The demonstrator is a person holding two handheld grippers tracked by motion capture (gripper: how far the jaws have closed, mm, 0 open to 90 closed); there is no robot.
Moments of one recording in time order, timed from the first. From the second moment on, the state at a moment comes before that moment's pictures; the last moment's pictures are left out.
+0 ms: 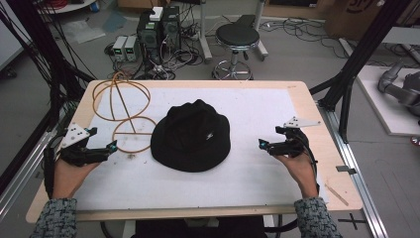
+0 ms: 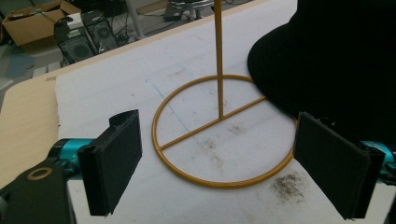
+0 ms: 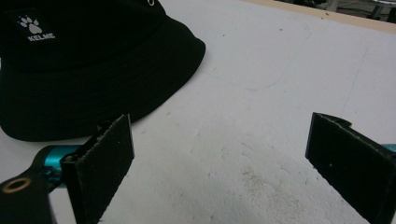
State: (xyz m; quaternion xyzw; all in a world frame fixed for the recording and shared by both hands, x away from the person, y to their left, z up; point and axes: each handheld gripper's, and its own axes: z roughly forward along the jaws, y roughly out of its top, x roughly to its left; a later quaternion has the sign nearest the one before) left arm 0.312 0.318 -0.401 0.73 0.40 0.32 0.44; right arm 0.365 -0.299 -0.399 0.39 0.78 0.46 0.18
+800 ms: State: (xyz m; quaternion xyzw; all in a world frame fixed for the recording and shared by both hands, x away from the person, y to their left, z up) left arm 0.313 0.319 -0.401 0.73 0.40 0.32 0.45; right arm 0.364 -0.295 -0.400 0.39 0.78 0.45 0.18
